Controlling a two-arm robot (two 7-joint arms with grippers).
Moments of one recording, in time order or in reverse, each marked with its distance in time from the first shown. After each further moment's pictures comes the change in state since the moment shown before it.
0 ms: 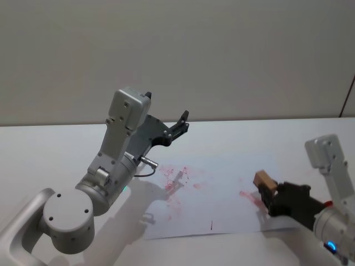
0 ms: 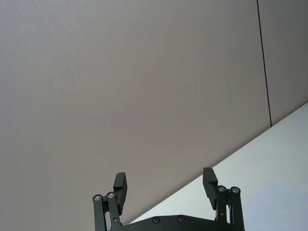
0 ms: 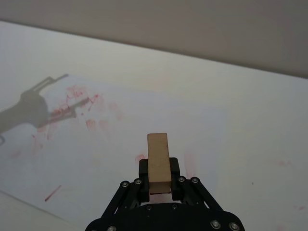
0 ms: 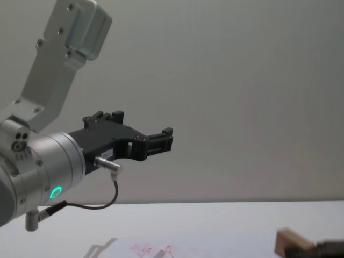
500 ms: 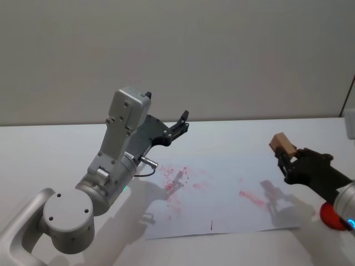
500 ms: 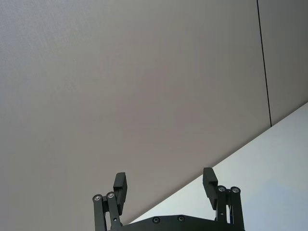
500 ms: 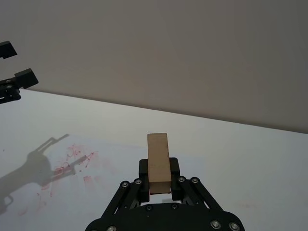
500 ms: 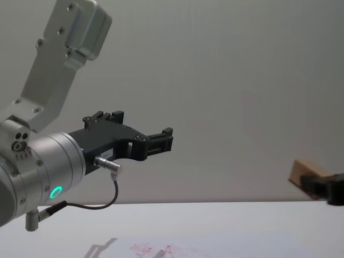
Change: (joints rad) left arm 0.000 0.000 0.000 0.000 0.000 0.000 0.000; right arm -0.004 0.018 0.060 -0.108 0.111 -0.074 -0.060
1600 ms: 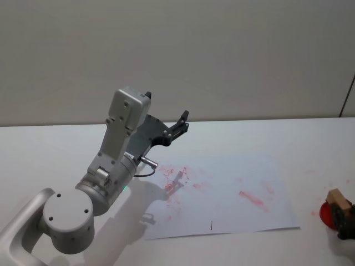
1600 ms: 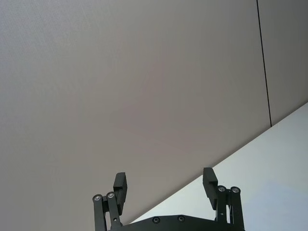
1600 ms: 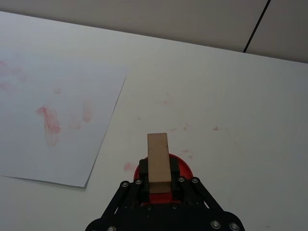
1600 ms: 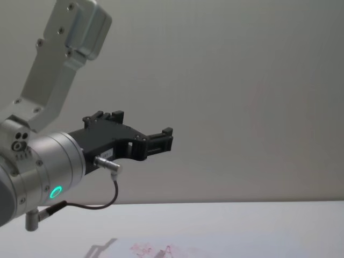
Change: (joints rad) left arm 0.000 0.000 0.000 0.000 0.000 0.000 0.000; right arm -0.230 0.146 0.093 -0.013 -0.019 -0.014 -0.115
